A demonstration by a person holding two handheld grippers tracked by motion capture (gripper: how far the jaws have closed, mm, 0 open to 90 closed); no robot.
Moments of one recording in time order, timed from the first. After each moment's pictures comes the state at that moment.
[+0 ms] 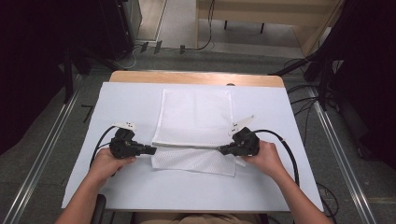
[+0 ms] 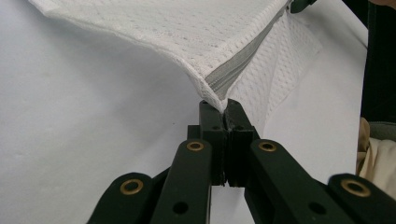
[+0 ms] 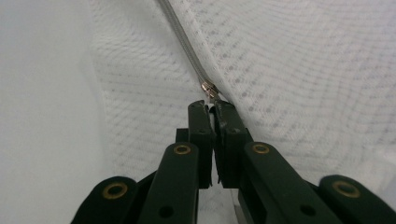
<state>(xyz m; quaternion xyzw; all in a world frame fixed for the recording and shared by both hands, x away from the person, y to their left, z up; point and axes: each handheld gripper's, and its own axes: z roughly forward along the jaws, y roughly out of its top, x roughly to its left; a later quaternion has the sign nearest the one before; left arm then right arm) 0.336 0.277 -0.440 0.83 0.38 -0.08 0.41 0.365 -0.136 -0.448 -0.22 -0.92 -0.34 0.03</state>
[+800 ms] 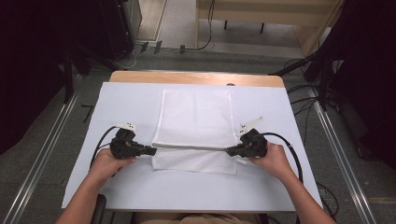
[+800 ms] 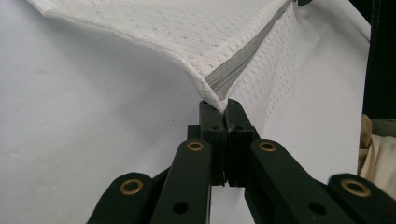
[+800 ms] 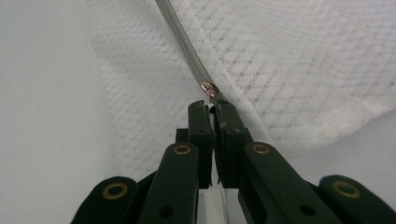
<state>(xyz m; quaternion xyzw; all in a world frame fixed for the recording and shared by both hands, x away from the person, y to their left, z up) 0.336 0.276 -0.441 0.83 0.38 -0.08 0.40 0.361 -0.158 -0.449 -0.23 -0.91 -0.34 0.03</state>
